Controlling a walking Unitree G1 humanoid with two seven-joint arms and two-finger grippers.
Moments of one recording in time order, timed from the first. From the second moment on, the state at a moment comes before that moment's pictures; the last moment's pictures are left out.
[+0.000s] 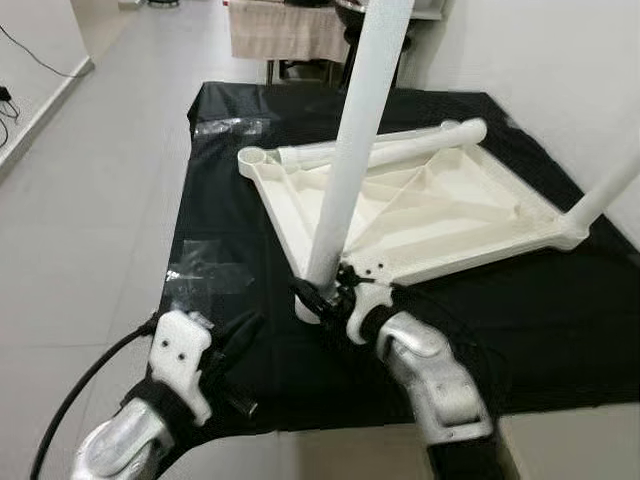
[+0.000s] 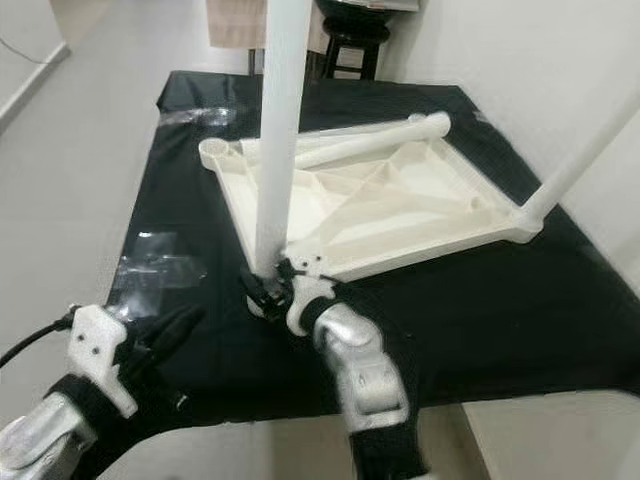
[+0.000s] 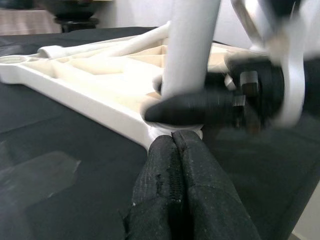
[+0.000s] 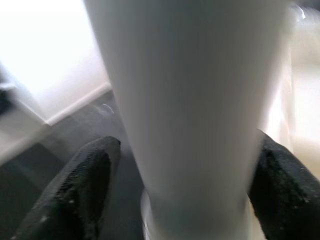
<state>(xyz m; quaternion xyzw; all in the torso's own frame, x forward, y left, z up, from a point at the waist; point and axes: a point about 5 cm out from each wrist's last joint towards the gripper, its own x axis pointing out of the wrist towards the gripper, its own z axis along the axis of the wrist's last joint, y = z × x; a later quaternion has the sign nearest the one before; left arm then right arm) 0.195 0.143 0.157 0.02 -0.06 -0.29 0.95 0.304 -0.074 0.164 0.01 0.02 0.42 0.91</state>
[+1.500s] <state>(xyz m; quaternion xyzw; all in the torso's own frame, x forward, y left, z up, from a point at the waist) 0.194 0.147 0.159 0.01 -0.06 -0.28 0.96 0.303 -0.074 0.167 0.00 -0.04 0.28 0.96</state>
